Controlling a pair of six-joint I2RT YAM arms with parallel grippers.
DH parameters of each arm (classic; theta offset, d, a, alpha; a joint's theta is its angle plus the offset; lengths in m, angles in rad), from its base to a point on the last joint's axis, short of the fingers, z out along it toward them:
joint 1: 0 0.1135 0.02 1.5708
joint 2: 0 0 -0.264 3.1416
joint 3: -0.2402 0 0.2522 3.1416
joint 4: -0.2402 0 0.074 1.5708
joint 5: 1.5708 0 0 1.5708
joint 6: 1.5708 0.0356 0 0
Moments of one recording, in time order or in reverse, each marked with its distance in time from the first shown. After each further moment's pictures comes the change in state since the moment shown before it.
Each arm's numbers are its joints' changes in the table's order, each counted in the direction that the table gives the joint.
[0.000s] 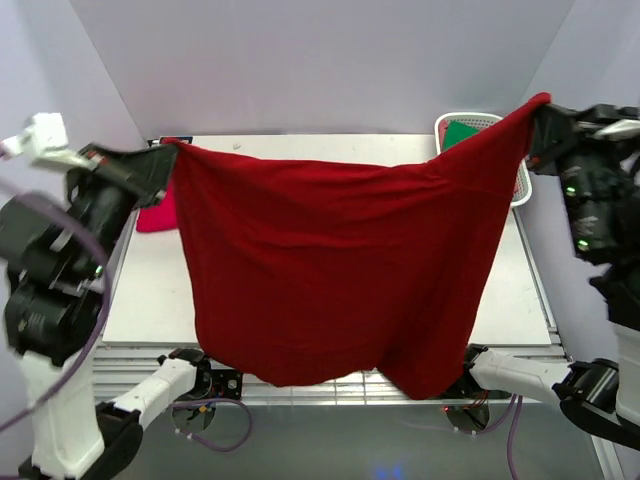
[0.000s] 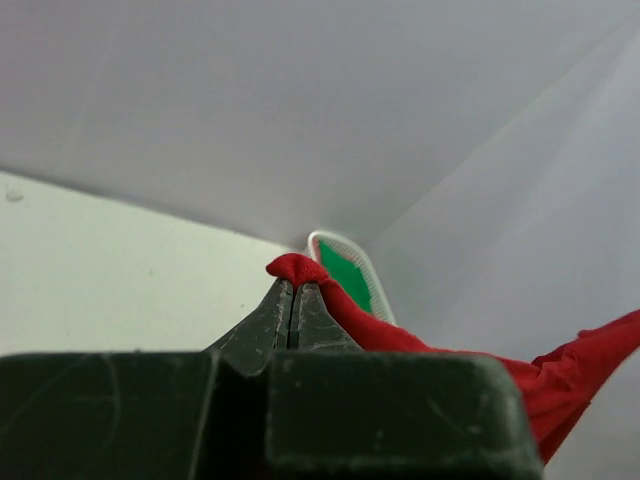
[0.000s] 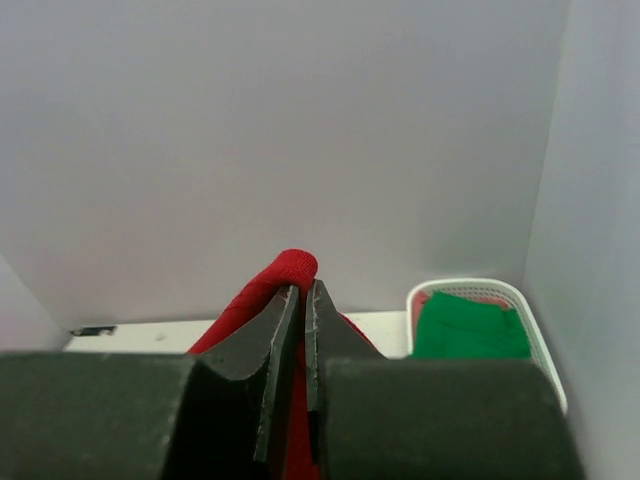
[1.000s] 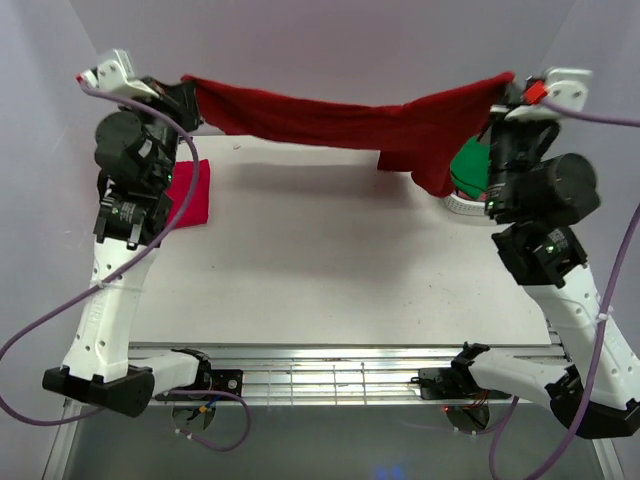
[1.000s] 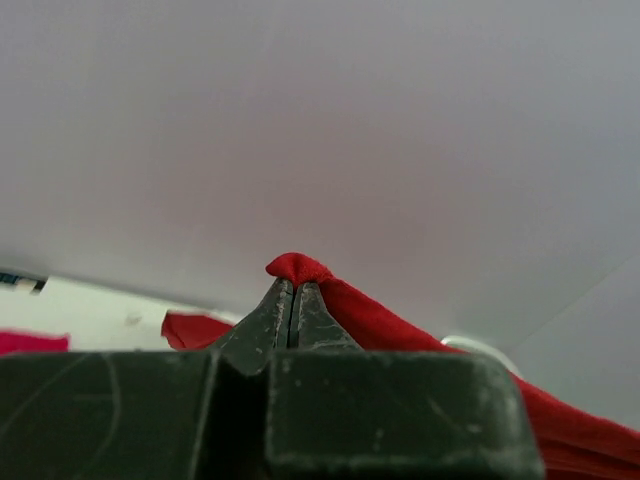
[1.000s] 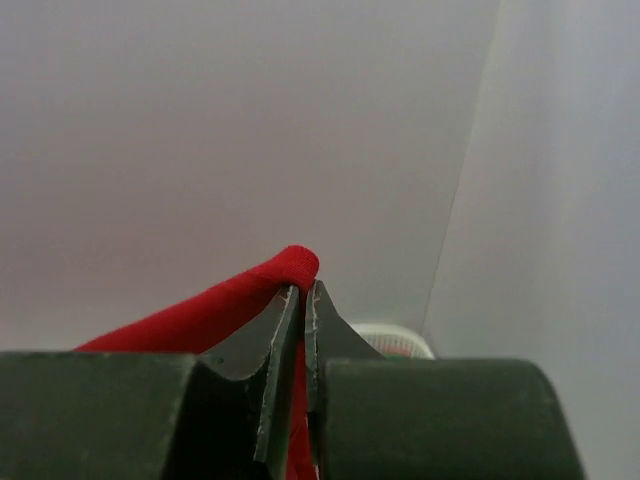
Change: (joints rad) left arm 0.018 -0.368 0.101 0.521 -0.179 0.246; right arm -0.127 -0.058 0.425 0.715 0.040 -0.386
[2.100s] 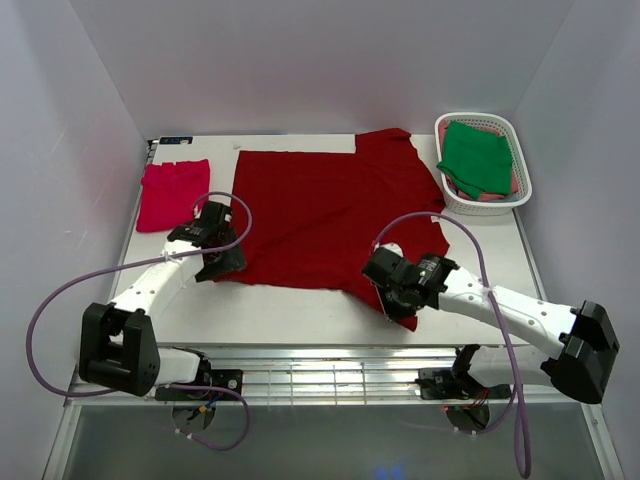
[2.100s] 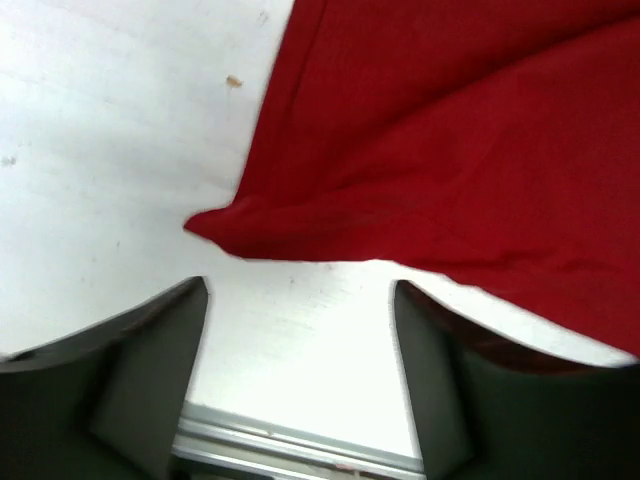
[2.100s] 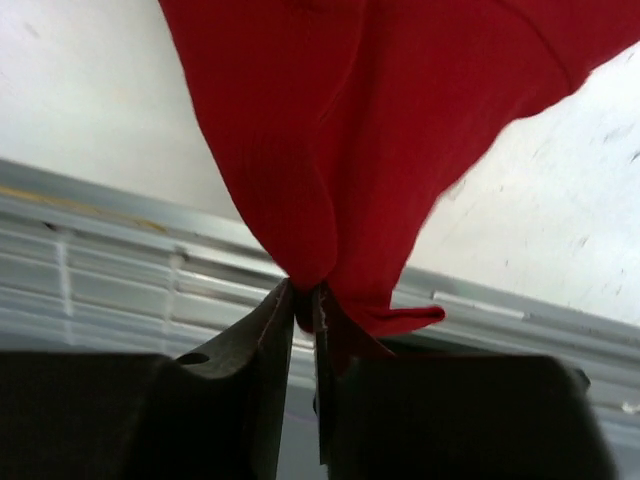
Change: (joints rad) left arm 0.004 -0.051 0.843 -0.541 -0.040 -0.111; right arm 0.314 -0.088 0.698 -1.072 -0.519 1.028
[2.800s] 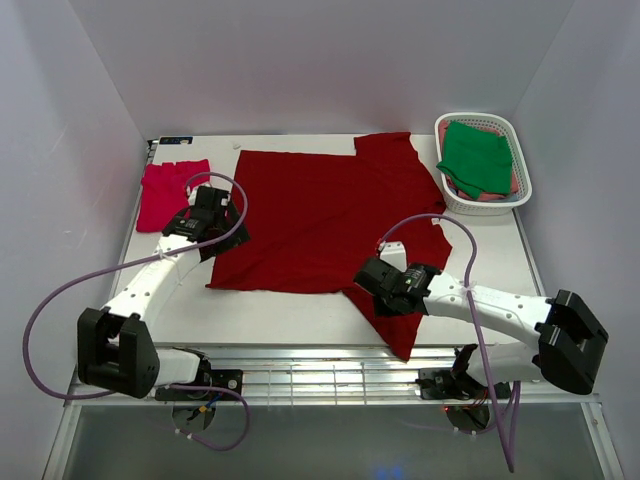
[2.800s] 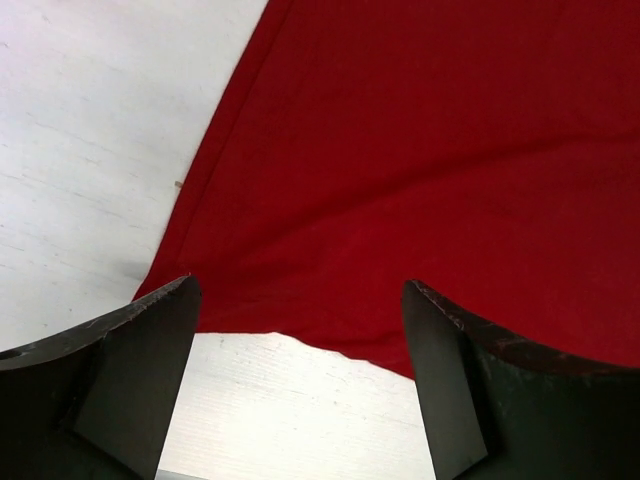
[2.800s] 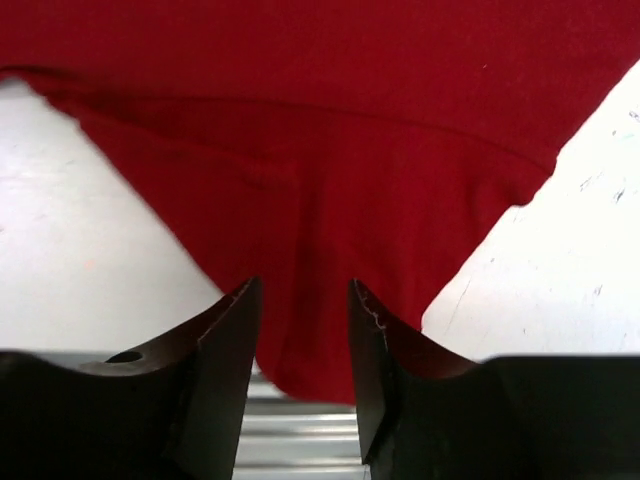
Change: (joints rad) left arm 0.000 0.021 -0.109 0.083 -0.016 -0.082; right arm 0.063 -0.075 0.105 0.151 0.224 0.232
